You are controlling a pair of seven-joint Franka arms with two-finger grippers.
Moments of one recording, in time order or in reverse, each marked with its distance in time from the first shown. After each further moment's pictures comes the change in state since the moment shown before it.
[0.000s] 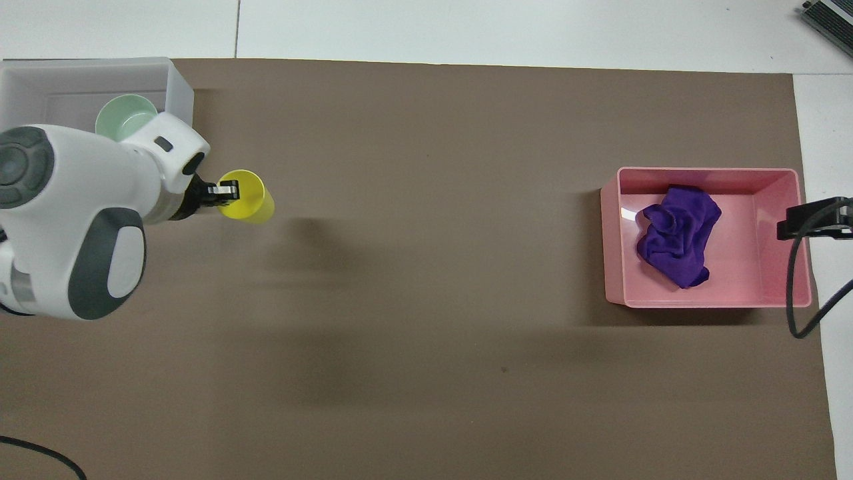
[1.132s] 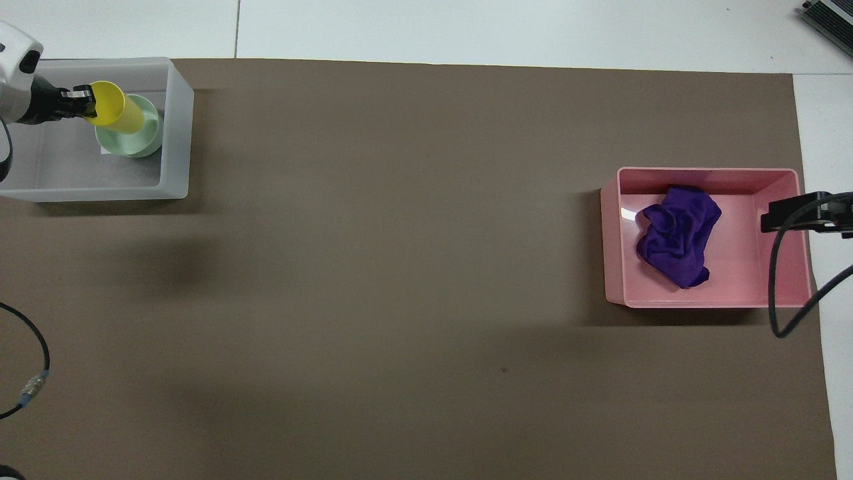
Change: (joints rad) left arm 0.312 0.520 0.004 0.572 0.033 0.022 0.193; right arm 0.090 0.000 -0.054 0.006 -0.001 0.025 0.000
